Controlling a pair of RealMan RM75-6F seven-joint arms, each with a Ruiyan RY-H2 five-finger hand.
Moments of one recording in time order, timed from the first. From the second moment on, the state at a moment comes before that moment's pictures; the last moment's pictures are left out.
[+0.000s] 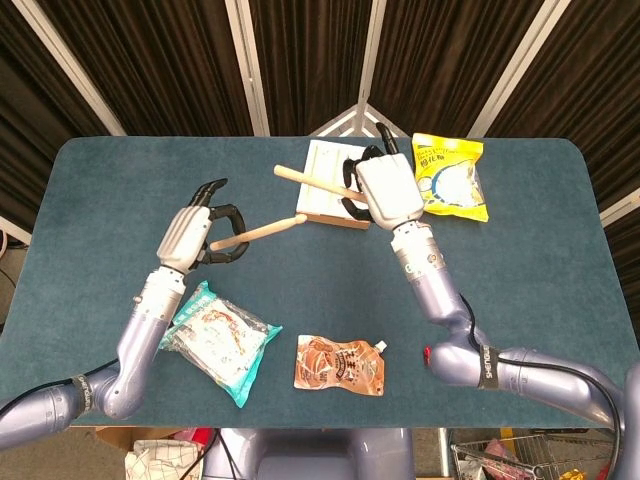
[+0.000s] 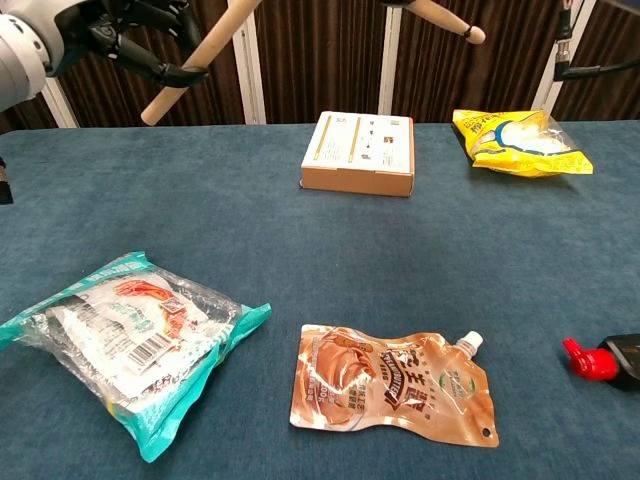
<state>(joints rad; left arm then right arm) -0.72 -1.47 -0.38 -1.66 1.09 1.12 0.05 1.02 -1.40 0.44 -1.56 -0.91 1.09 -0.50</state>
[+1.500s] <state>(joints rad) -0.84 -1.61 -0.47 -1.69 0.85 1.25 0.31 1.05 -1.42 0.39 -1.65 -0.92 1.15 -0.62</state>
